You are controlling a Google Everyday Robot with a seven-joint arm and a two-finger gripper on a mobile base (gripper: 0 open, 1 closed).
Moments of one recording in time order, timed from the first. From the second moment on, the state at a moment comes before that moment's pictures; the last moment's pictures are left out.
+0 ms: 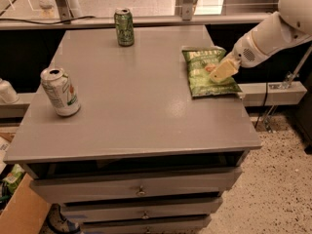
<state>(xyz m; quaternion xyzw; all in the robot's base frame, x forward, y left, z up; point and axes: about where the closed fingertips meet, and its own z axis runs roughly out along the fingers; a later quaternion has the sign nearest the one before) 0.659 -0.207 0.842 -0.43 0.85 0.13 0.28</state>
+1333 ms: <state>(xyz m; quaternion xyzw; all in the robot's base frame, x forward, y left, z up) 0.645 -0.095 0.929 -0.50 0.78 0.16 0.33</state>
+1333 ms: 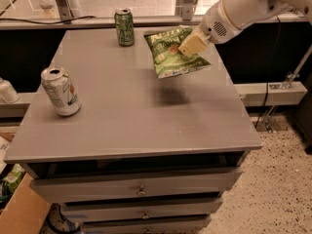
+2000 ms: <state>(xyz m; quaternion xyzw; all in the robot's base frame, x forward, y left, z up) 0.617 -0.013 0.927 -0.58 0.73 0.15 0.32</state>
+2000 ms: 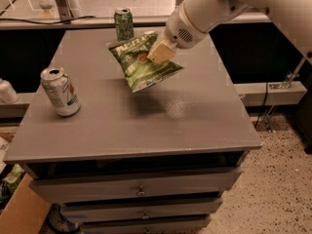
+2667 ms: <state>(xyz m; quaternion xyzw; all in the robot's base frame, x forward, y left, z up) 0.586 0.042 0.915 -0.64 0.69 0.15 0.30</state>
